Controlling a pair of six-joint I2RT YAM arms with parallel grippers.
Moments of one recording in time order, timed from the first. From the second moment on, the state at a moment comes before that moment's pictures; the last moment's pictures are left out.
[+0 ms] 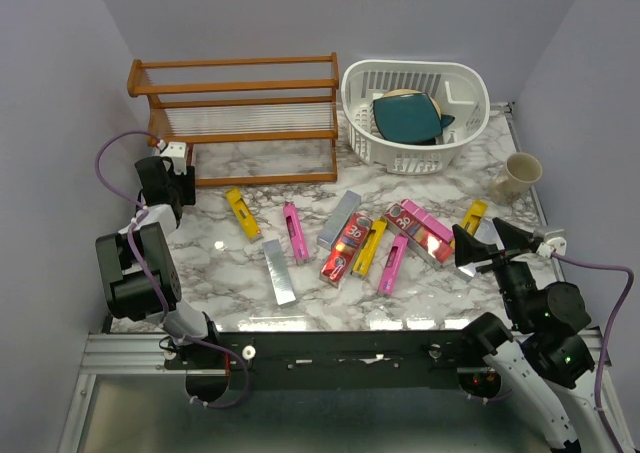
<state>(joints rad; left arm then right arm) 0.30 1.56 0.81 0.19 0.14 0.27 0.56 0.01 0.54 -0.35 0.33 0.09</state>
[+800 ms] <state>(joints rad) 0.31 1.63 0.83 0.23 0.04 0.28 0.56 0.01 0.54 -0.35 0.33 0.08</state>
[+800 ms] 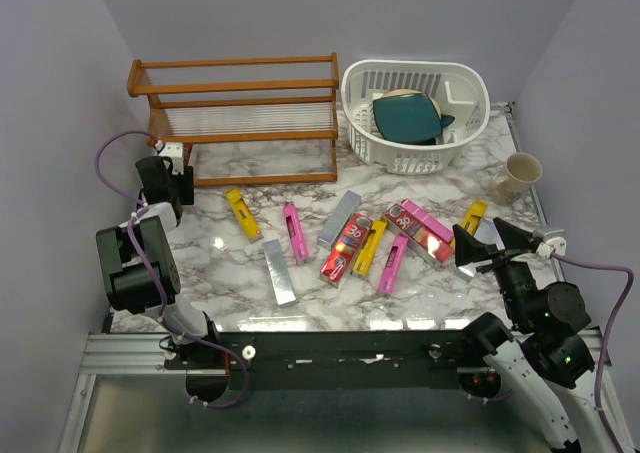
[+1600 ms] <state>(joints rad) 0.31 1.64 0.85 0.23 0.04 0.20 0.56 0.01 0.54 -0.35 0.33 0.08</state>
